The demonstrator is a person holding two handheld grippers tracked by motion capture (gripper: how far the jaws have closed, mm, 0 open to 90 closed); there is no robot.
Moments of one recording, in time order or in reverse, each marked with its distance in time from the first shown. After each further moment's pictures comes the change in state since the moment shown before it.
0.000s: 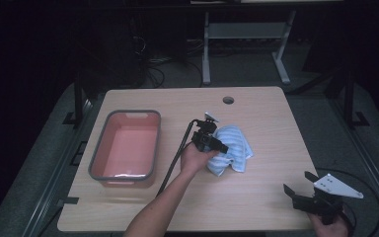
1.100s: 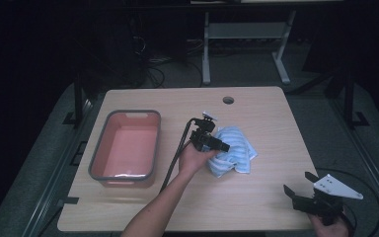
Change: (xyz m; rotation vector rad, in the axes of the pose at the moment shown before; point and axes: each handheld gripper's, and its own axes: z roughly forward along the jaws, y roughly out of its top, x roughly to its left) left arm -0.003 -0.003 -0.014 -0.064 0.008 0.028; right arm 0.002 0.001 -0.002 0.005 -0.008 -0.014
